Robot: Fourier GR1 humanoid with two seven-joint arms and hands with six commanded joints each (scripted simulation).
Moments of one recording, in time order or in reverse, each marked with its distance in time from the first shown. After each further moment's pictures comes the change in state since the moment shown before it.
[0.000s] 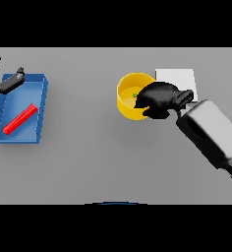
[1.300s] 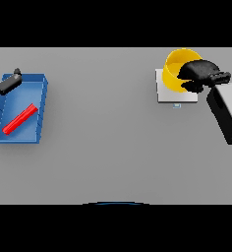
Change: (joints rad) left arm 0.011 0.030 -0.010 -0.051 -0.016 0.023 0.076; right arm -0.170 -0.038 -0.110 0.703 0.097 -0.356 -0.159
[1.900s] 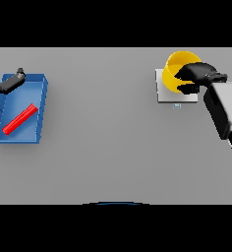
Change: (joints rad) left arm -0.017 -0.025 -0.003 0.021 0.001 -0.006 -0.003; right arm -0.064 0.058 -0.025 0.193 -0.007 -0.031 -0.023
